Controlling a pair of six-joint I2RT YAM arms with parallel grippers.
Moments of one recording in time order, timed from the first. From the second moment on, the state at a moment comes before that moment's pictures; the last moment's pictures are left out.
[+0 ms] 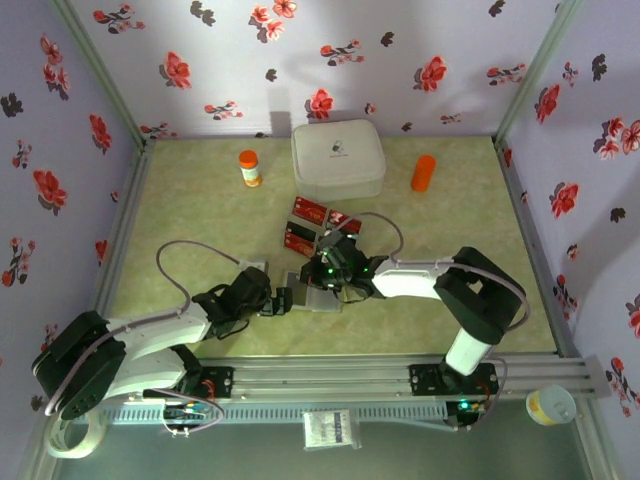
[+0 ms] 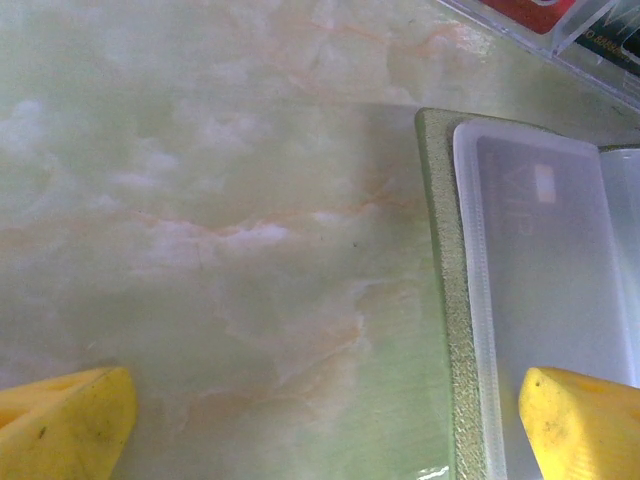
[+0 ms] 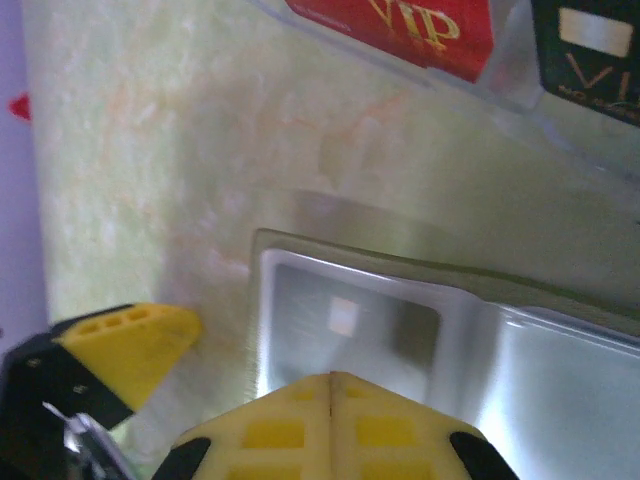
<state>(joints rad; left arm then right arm) -0.85 1.15 0.35 -0.09 -0.20 -0.69 0.90 1.69 0.80 0.10 -0.24 1.00</state>
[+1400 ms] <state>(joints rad) -0.85 1.22 0.41 -0.15 -0.20 -0.73 0.93 1.77 0.86 0.05 -0.23 0.96</state>
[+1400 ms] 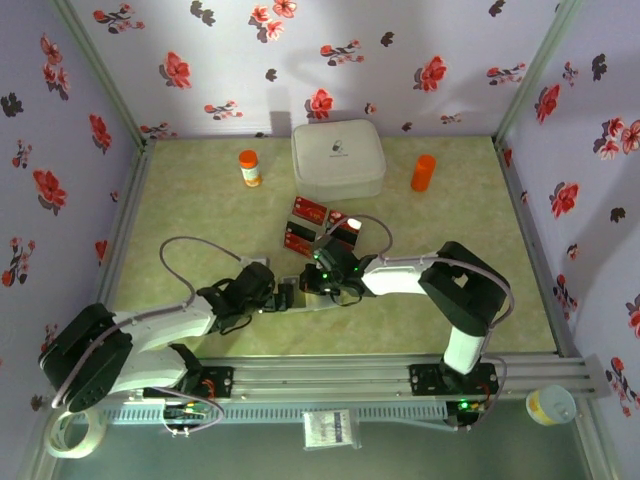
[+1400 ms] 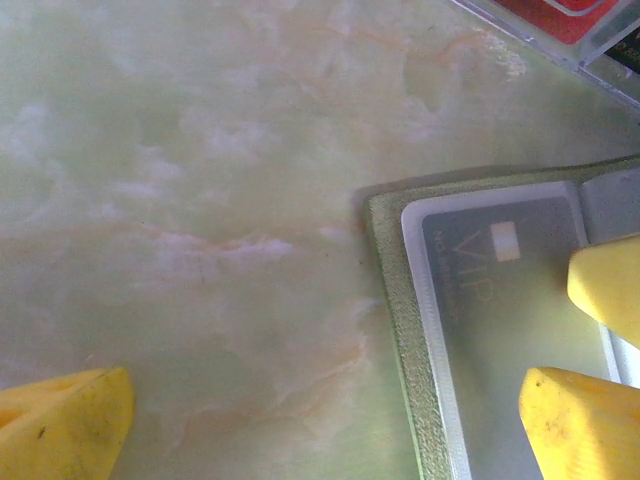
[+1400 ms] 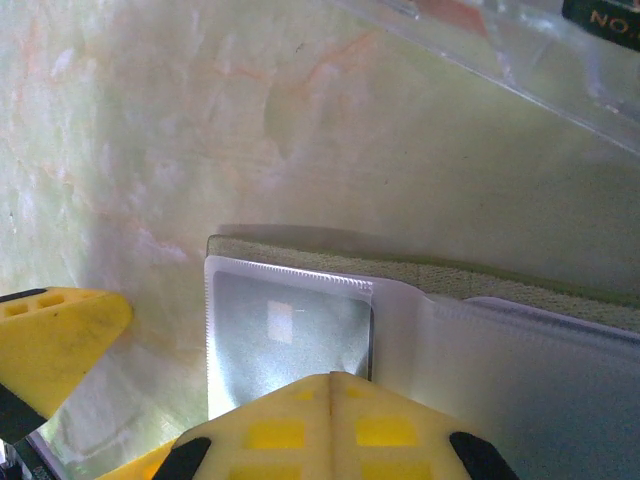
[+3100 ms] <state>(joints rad) -0.85 1.33 0.49 -0.21 -0.24 -0.72 0.79 1.63 1.28 -0.64 0.04 0.36</state>
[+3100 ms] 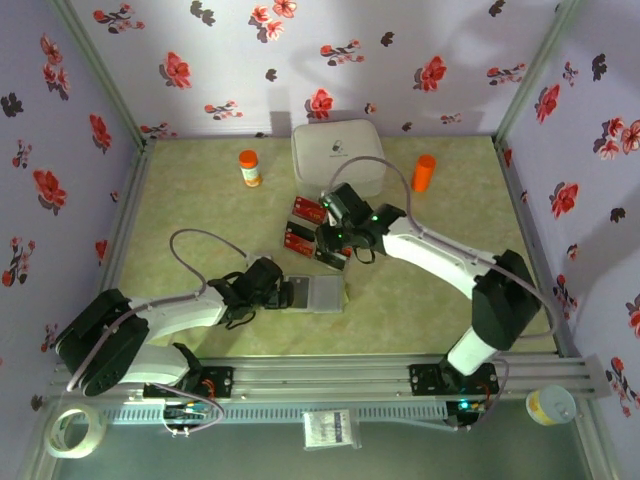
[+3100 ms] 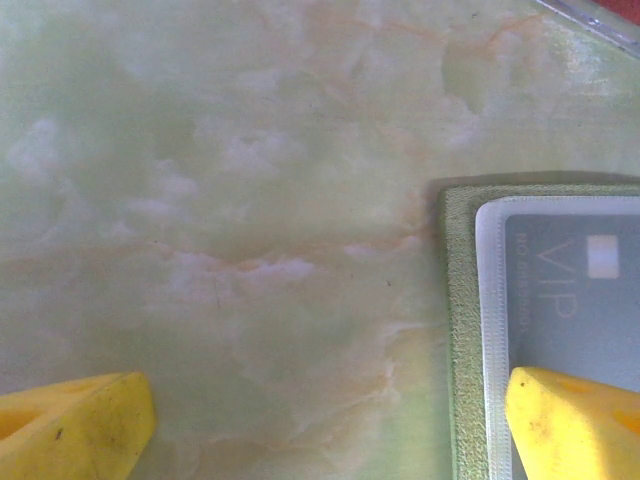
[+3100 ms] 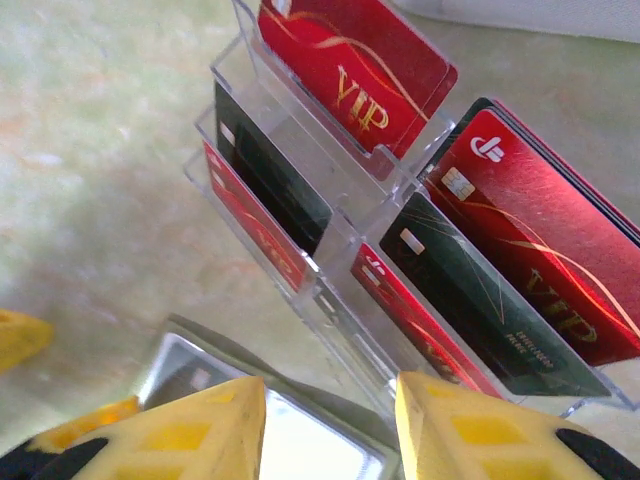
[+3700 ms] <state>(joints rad) -0.85 1.33 0.49 -0.21 -0.24 -0.72 0.84 1.88 1.44 -0.82 0.17 0.19</state>
